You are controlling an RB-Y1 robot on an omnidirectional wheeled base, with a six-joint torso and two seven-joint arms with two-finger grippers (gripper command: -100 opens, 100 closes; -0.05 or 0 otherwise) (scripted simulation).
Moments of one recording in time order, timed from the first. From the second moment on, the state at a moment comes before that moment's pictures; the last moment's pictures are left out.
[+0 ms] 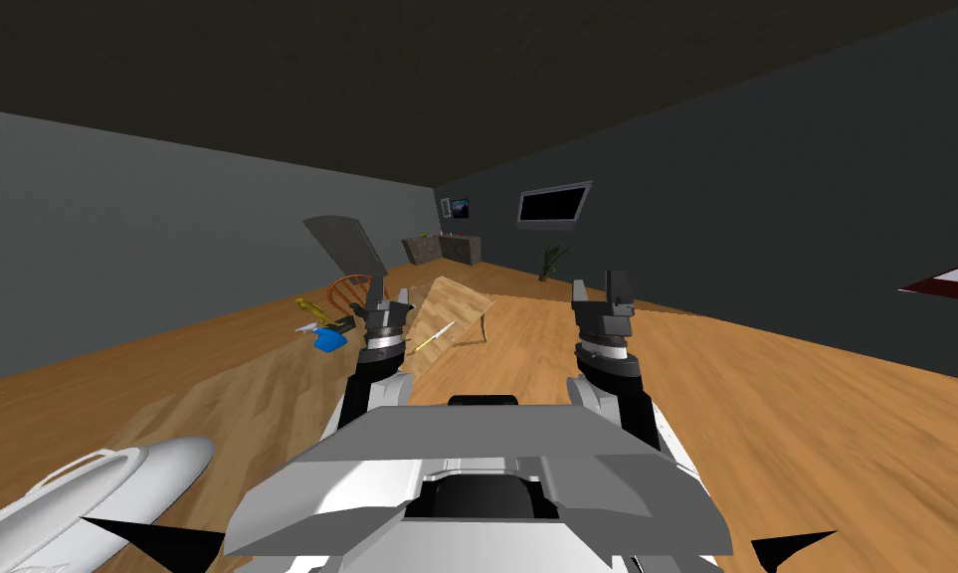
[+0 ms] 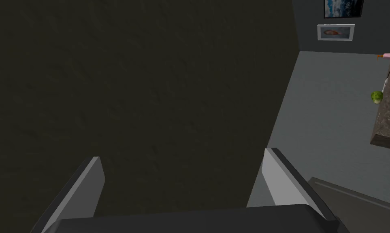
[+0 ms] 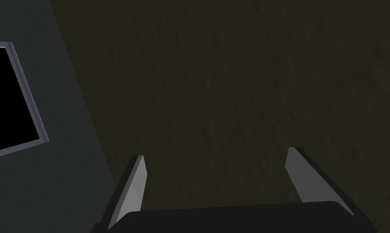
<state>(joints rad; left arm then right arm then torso) 0.48 0.00 -0.06 -2.34 -0.02 -0.40 -0.03 0.53 -0.04 -0.04 -2.37 0.06 -0.59 0.03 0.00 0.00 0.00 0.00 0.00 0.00</state>
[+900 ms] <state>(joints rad) 0.53 0.12 0.09 -2.27 0.06 -0.19 -0.03 0.53 -0.04 -0.04 -2.37 0.06 -0.59 0.03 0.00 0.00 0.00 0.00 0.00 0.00</state>
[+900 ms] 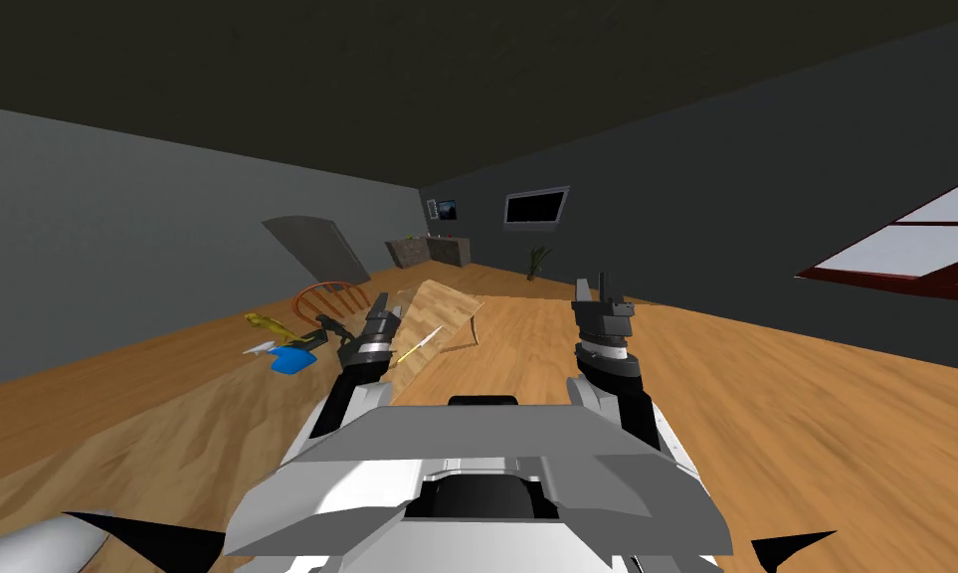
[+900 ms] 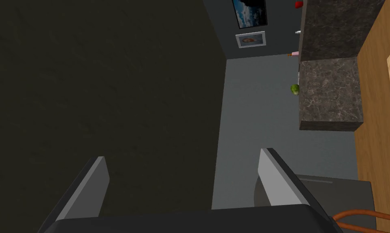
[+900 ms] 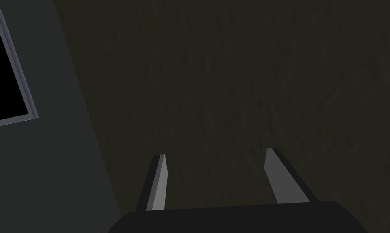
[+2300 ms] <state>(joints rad) 0.64 0.17 0.32 -2.09 0.25 0.19 0.02 0.53 -0.04 -0.04 -2.37 0.06 -0.59 0.03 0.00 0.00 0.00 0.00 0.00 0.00</state>
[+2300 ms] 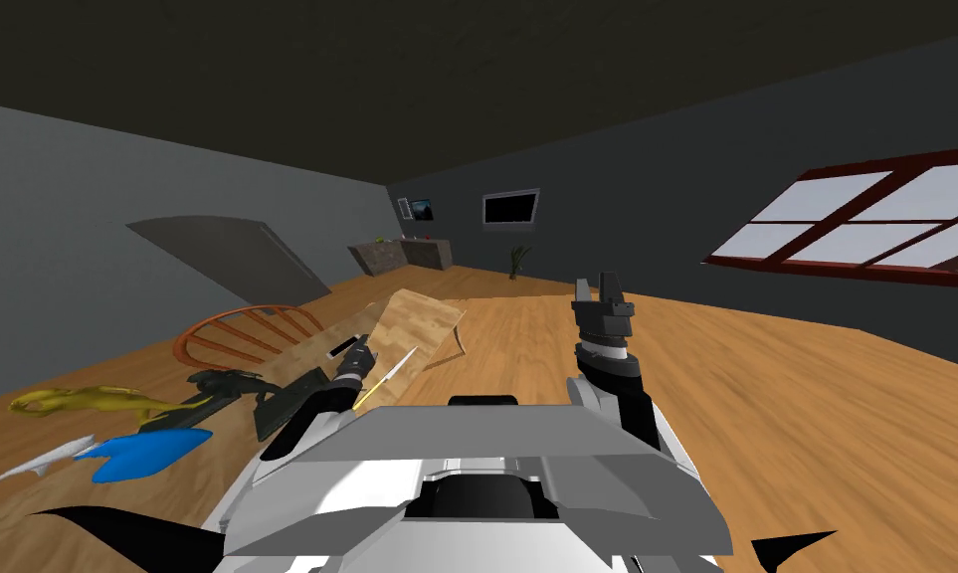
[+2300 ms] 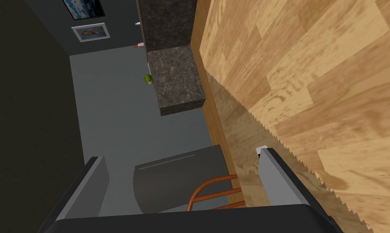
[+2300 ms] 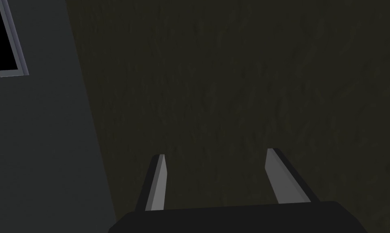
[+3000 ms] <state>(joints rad) 0.71 0.17 0.42 -1.98 0.36 0.35 0.05 0.53 -0.04 -0.04 -2.37 0.06 -0.59 0.03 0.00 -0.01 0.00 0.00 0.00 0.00</state>
